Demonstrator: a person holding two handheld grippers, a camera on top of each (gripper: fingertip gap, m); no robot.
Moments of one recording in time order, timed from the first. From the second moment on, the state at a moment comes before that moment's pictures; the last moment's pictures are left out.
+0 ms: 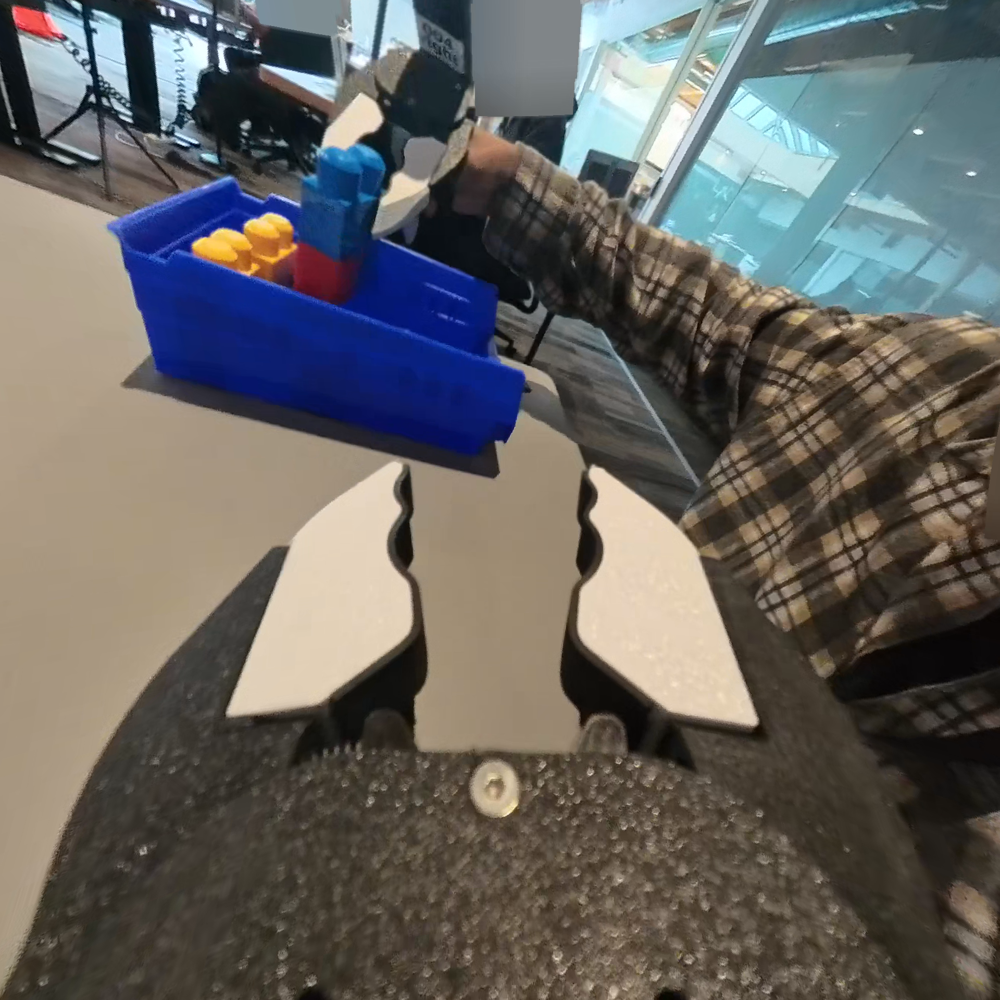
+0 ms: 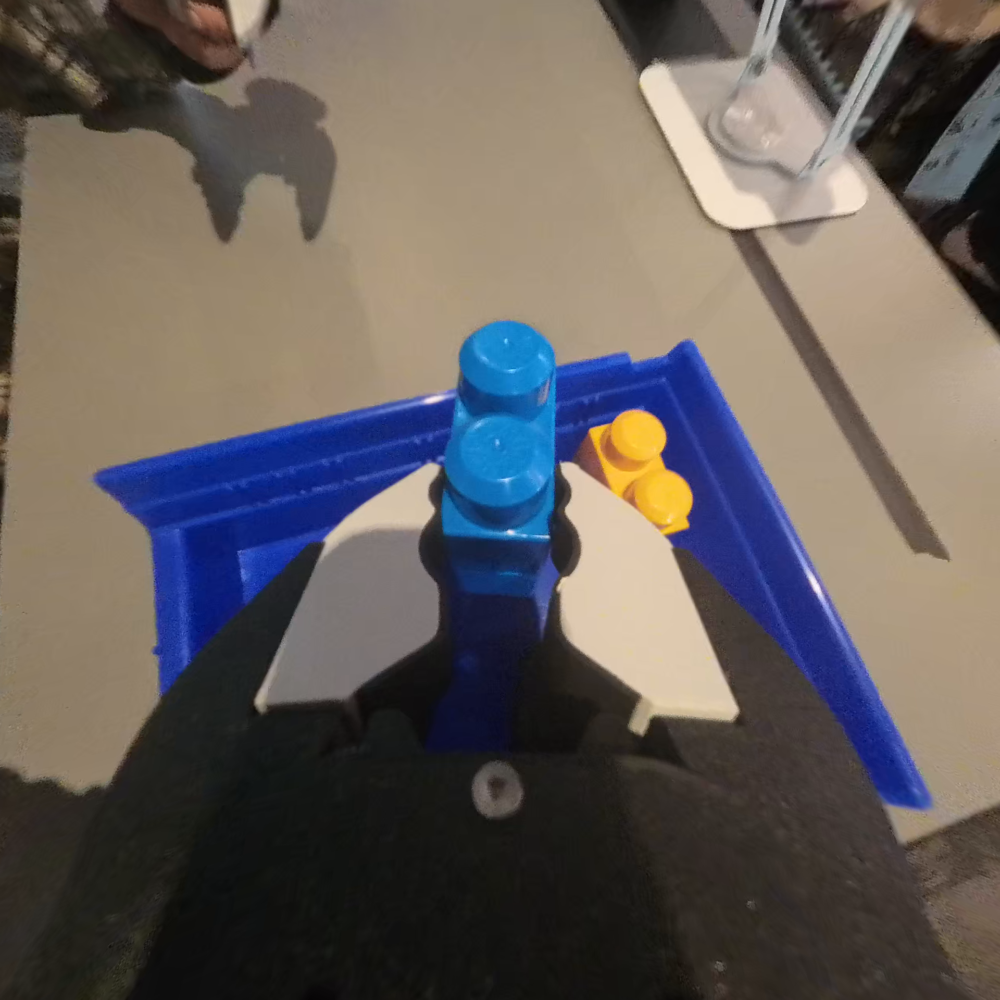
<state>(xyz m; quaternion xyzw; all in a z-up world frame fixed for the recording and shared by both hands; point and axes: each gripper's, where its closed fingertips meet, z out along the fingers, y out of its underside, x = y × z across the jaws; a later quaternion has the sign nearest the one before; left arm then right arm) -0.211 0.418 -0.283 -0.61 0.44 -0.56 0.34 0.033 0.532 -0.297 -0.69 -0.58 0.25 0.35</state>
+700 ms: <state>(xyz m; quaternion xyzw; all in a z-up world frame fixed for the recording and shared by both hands) -0.213 0.419 -0.309 -0.62 0.44 -0.55 0.34 0.018 0.549 -0.378 -0.69 -0.60 0.28 0.29</state>
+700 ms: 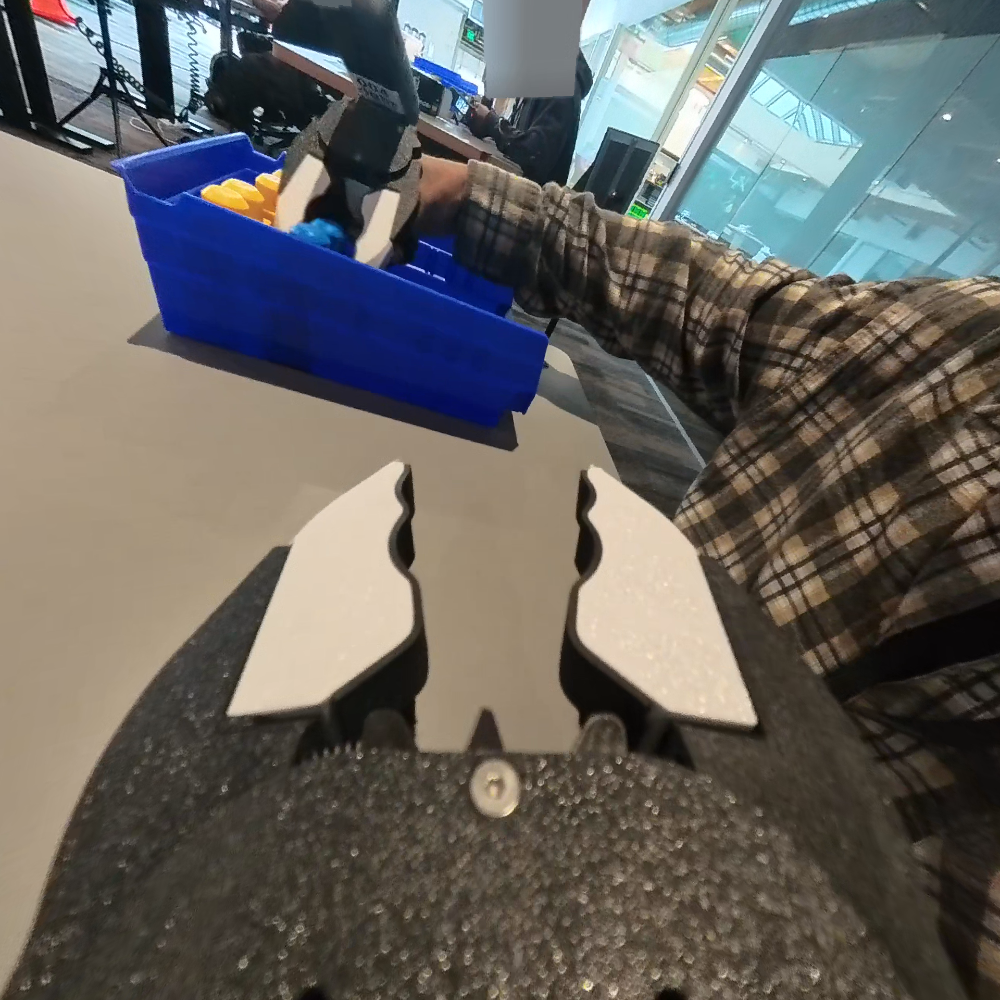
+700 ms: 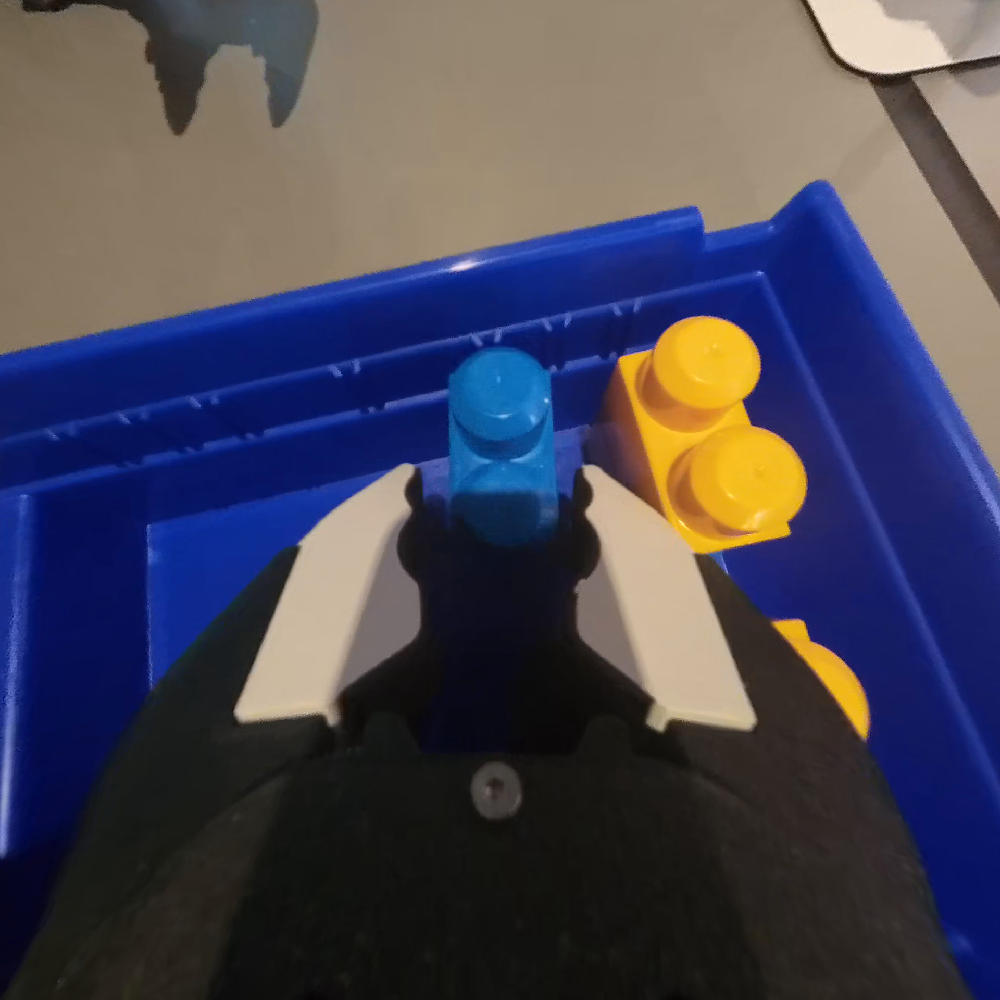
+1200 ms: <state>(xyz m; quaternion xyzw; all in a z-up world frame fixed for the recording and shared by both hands) -0.211 0.415 -0.310 -0.62 0.44 -0.55 0.34 0.033 0.550 -0.361 -0.71 -0.62 0.18 0.27</state>
